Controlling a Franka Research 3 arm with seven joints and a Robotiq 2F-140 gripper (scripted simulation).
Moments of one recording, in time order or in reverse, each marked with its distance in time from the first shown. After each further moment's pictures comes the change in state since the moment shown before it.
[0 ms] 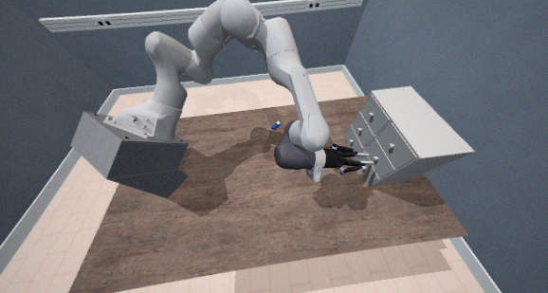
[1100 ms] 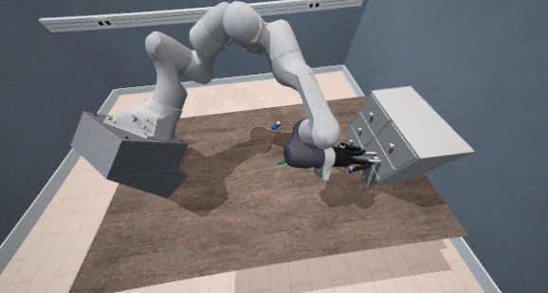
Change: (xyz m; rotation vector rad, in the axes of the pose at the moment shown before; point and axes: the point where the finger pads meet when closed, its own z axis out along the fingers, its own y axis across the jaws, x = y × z) arm -0.012 0.001 0.032 -0.002 -0.002 -0.005
